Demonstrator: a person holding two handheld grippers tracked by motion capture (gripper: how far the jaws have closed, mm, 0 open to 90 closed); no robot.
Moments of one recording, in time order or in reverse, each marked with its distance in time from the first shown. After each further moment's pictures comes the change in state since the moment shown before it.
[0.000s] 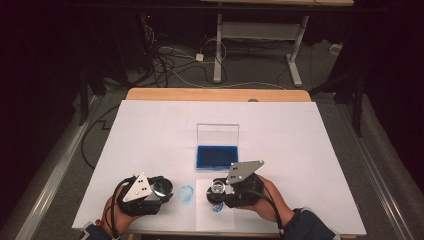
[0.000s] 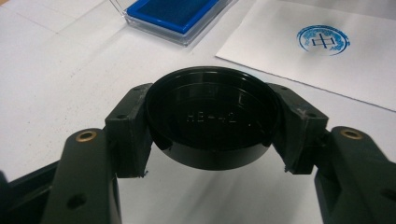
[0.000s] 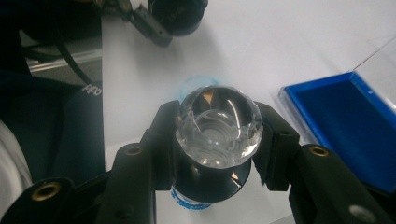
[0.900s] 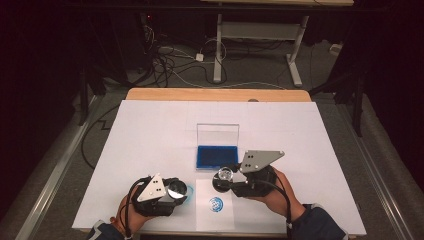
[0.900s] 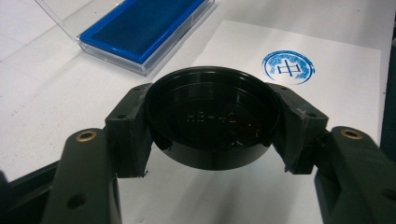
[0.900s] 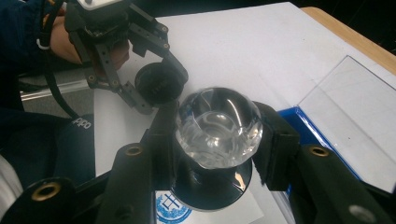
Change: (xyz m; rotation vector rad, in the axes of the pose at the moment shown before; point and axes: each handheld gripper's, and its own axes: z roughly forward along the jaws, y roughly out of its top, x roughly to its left) left arm -0.015 0.018 0.023 -0.029 -0.089 0.022; right arm -0.009 0.016 -0.037 -0.118 -0.068 0.002
